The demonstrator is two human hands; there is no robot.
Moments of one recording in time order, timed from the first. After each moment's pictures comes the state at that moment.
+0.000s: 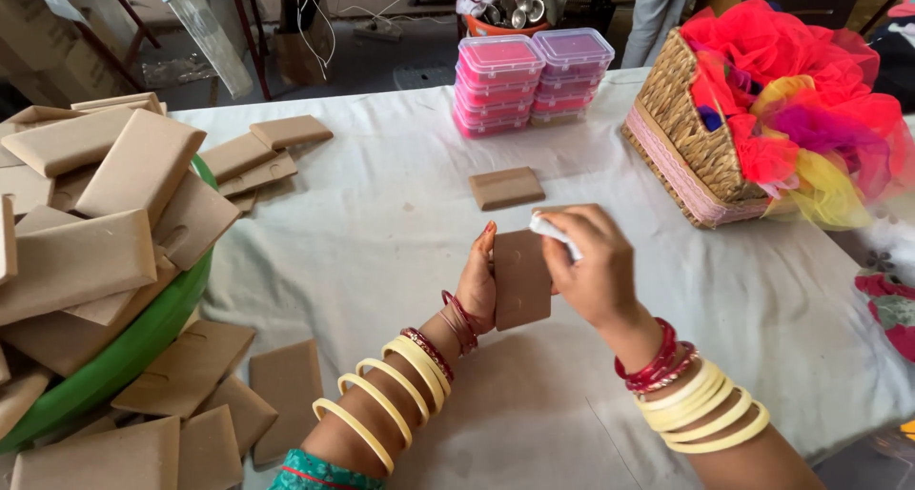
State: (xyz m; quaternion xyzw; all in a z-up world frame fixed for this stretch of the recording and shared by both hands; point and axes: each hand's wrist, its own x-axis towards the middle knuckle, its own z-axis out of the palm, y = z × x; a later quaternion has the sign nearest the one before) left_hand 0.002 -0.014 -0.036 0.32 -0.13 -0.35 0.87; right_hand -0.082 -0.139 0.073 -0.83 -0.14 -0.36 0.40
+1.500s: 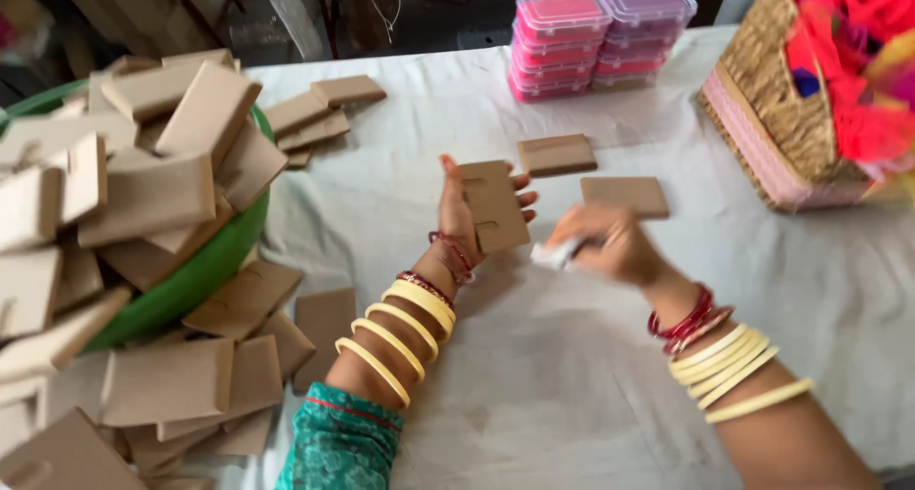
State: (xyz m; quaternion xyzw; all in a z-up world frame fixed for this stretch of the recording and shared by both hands) left_hand 0.041 0.039 -0.010 0.27 -0.07 -0.27 0.92; right_hand -0.036 -0.190 0.018 -0.81 -0.34 -0.07 0.47
